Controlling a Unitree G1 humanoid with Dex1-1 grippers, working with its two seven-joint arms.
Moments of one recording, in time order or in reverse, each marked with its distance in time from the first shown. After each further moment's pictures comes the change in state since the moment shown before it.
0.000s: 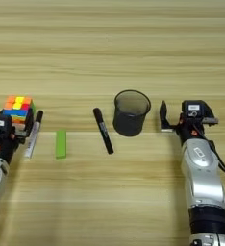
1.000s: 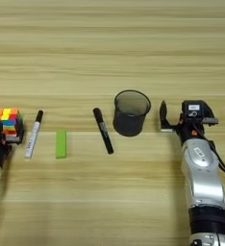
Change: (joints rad) left arm -0.020 0.003 0.067 0.085 0.003 0.083 0.060; right arm 0.000 0.000 0.000 0.000 0.000 0.000 0.001
